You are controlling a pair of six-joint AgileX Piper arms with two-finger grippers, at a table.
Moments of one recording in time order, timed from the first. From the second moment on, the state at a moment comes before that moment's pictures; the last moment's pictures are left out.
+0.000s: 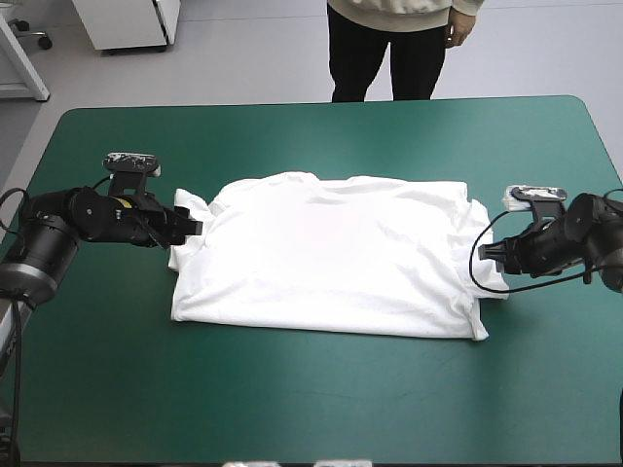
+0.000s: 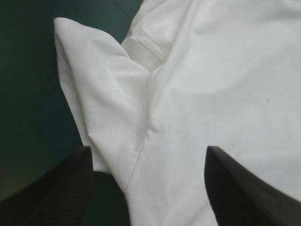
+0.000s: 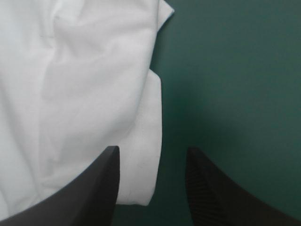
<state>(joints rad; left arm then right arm) -0.07 1.36 -1.17 -0.26 0.84 0.24 -0.11 1.49 -1.06 0.22 0.87 -0.26</state>
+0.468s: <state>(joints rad) -0.07 1.36 -1.17 -0.26 0.84 0.24 -0.06 1.68 -1.07 0.19 0.80 -0.26</state>
